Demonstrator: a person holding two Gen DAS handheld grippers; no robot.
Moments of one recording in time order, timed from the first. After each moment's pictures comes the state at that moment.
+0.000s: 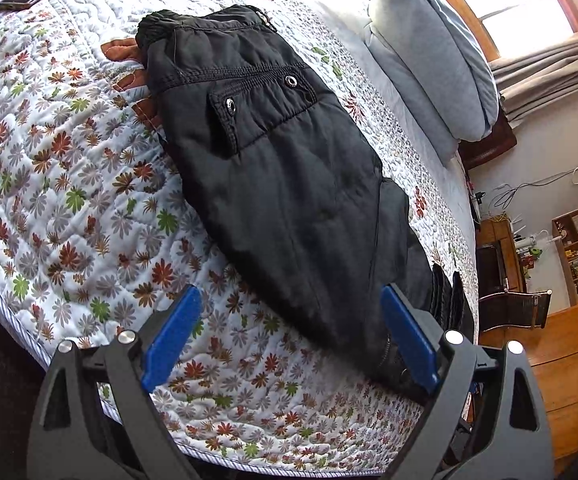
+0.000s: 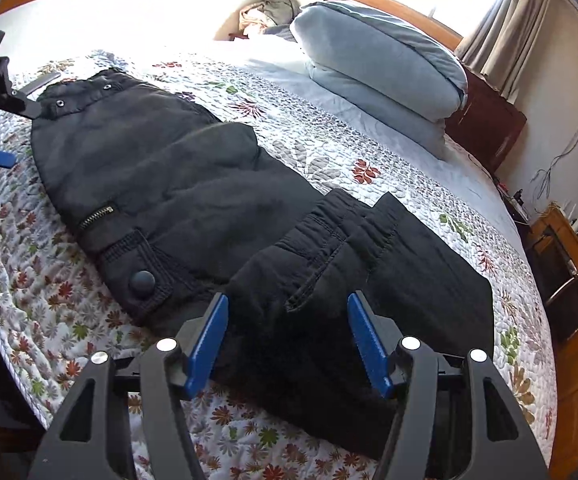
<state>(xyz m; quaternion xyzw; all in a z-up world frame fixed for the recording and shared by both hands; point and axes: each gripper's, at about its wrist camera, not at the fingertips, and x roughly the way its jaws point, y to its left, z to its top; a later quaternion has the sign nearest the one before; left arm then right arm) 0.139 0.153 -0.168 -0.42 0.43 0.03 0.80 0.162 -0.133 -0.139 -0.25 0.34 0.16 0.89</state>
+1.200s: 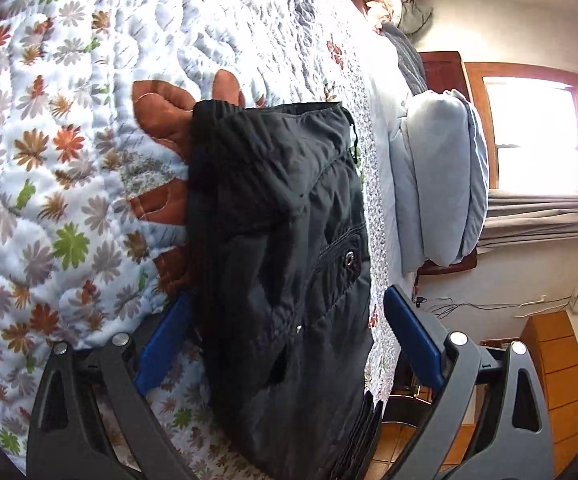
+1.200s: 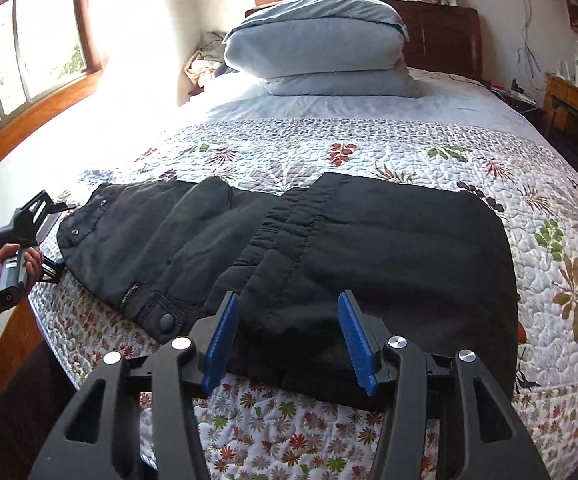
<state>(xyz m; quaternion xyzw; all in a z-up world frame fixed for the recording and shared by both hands) 0.173 0.271 -0.204 -0.62 0.30 0.05 0.72 0.165 -0.235 -0.100 0.02 0.37 0.18 0.91</state>
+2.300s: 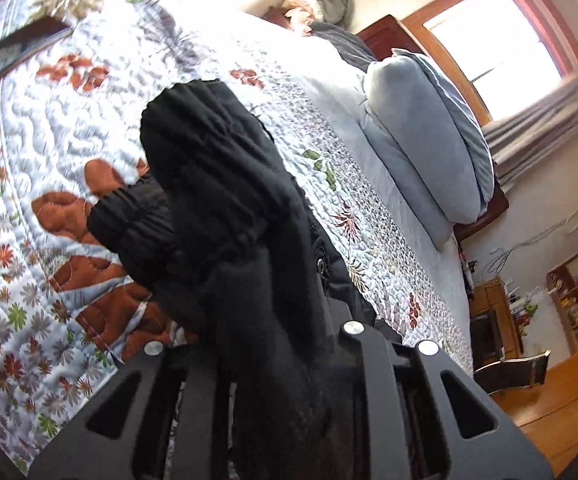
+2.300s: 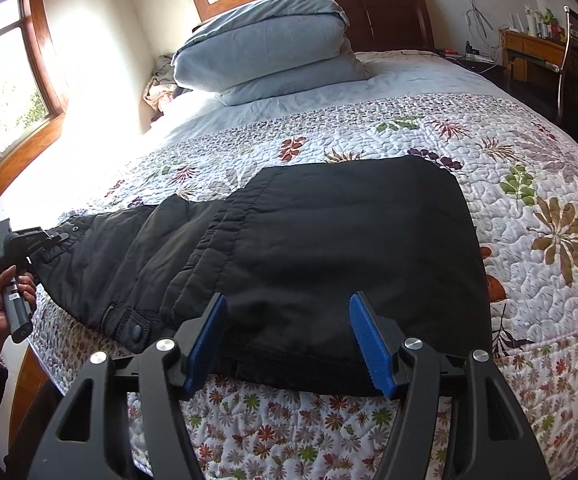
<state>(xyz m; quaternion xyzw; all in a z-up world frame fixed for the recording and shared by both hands) 0.227 0.207 -0.126 -0.40 0.30 0.08 0.86 0.163 -0.277 -0.115 0.09 0.38 0.13 0.91</state>
